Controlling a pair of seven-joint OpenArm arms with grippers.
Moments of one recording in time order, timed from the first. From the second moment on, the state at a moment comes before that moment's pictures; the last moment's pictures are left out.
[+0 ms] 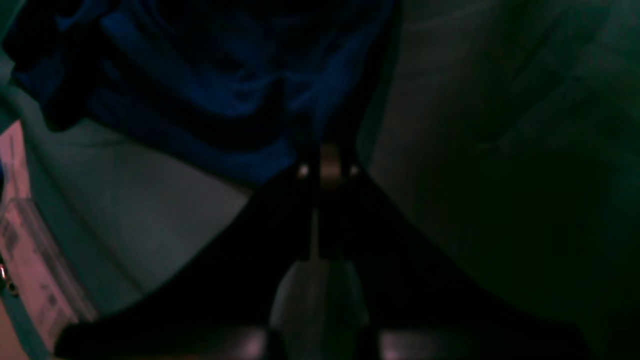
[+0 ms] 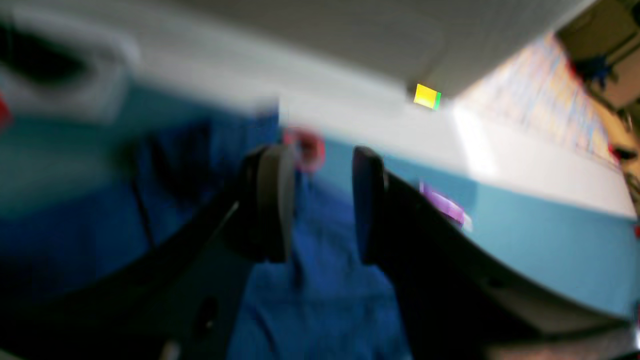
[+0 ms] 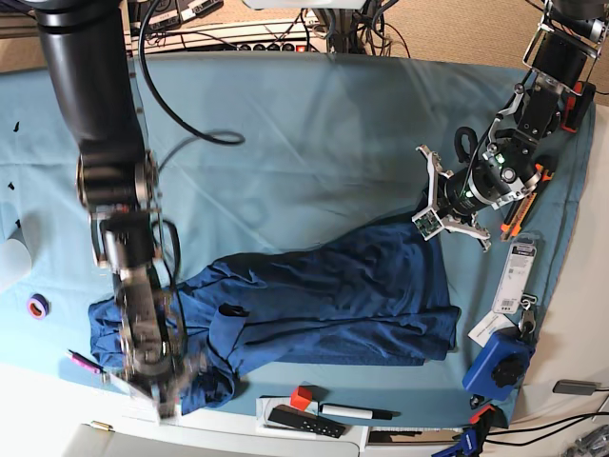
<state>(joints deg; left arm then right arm) -5.1 -30.9 23.9 90.5 -7.4 -27.0 27.8 52.6 11.9 -13.0 28.3 -14.6 0.1 -17.7</state>
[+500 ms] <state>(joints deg) -5.1 -30.8 23.9 90.5 -7.4 -26.9 27.8 34.0 25.0 0.6 51.3 -3.3 -2.7 -33.3</state>
